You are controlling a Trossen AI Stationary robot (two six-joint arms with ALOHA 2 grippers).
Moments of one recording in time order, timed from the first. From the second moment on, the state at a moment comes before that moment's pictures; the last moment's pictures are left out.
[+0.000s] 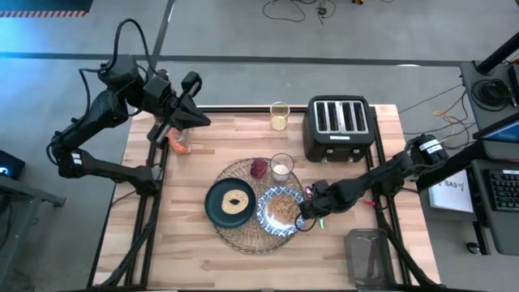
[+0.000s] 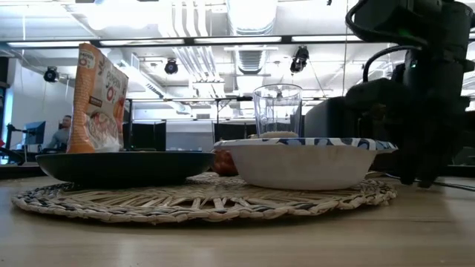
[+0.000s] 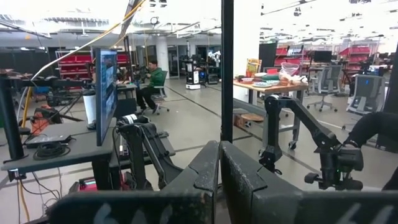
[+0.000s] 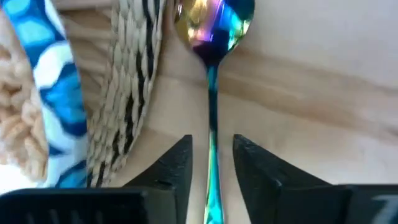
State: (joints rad) left arm 0.37 1.14 1.60 -0.33 0.79 -0.03; right arm 0.35 1.57 0.79 -0.57 0.07 1.63
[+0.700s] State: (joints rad) left arm 0.37 1.14 1.60 -0.41 0.79 0.02; right arm 0.37 1.67 0.89 -0.74 0.06 1.65
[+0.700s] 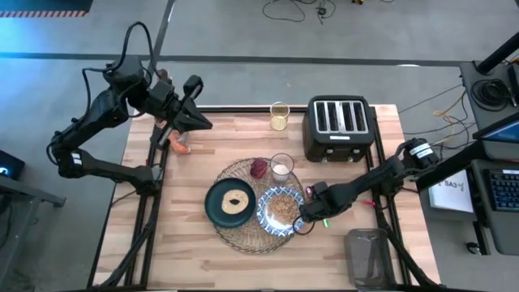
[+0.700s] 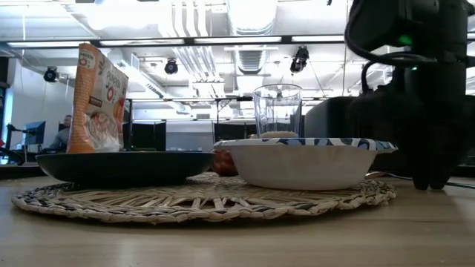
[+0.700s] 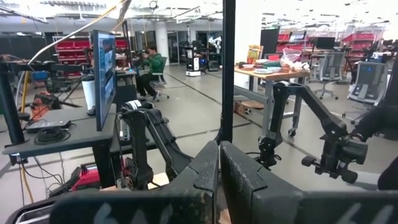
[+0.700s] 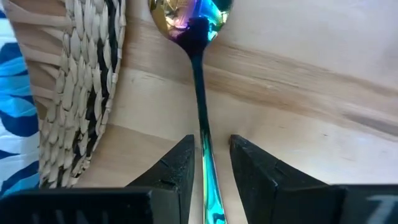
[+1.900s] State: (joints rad) left arm 0.37 1.14 1.60 -0.42 0.79 0.04; right arm 0.37 1.48 0.90 -0.67 0.09 1.55
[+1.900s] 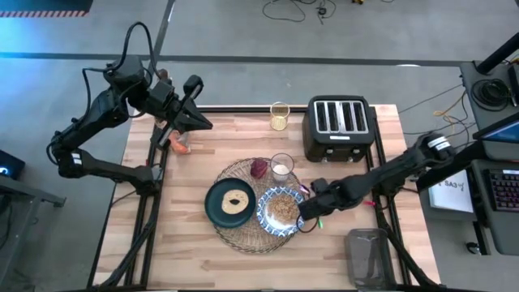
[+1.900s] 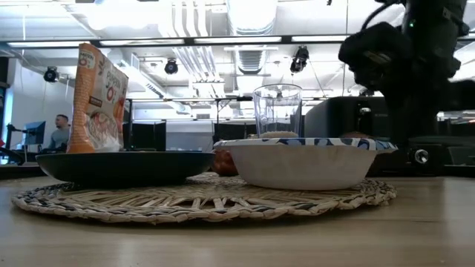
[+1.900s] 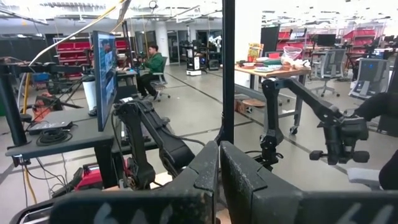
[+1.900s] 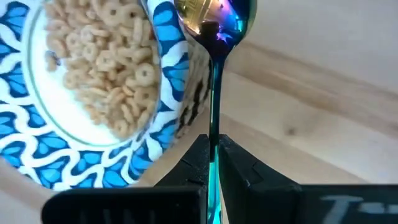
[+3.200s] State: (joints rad) left arm 0.37 1.14 1.60 -0.43 0.79 0.03; right arm 0.37 1.38 0.45 0.23 0.16 1.52
